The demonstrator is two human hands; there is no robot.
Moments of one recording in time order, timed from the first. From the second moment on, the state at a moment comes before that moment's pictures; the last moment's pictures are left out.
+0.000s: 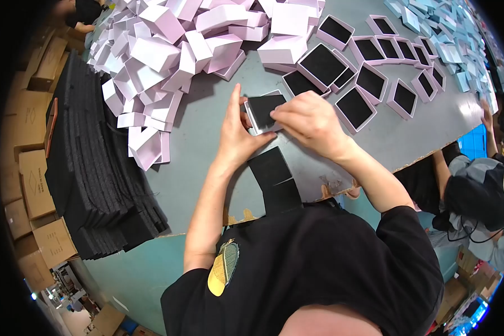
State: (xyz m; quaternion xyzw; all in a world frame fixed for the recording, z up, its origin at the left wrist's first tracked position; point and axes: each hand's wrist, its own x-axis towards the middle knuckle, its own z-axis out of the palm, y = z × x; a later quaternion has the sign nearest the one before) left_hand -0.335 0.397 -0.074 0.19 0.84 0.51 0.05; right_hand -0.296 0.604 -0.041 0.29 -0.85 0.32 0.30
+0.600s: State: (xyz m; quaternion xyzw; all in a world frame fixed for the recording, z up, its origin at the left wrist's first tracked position) left_hand -0.313 0.254 0.000 0.09 0.98 -0.04 -0.14; right_hand -0.236 0.630 -0.010 0.22 -0.95 0.17 0.13
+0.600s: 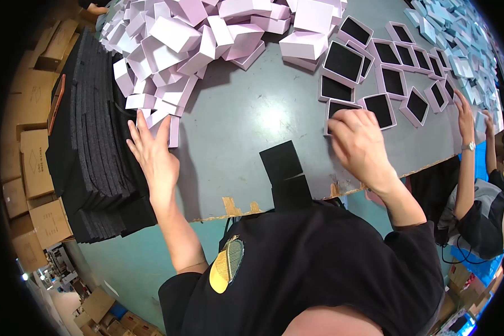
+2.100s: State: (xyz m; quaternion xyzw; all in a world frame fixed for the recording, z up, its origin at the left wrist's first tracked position) left_hand -0.303 0.252 -0.060 -0.05 0.98 0.11 -0.13; right_hand -0.210 0.589 -0.016 0.40 -0.79 0.43 -0.17
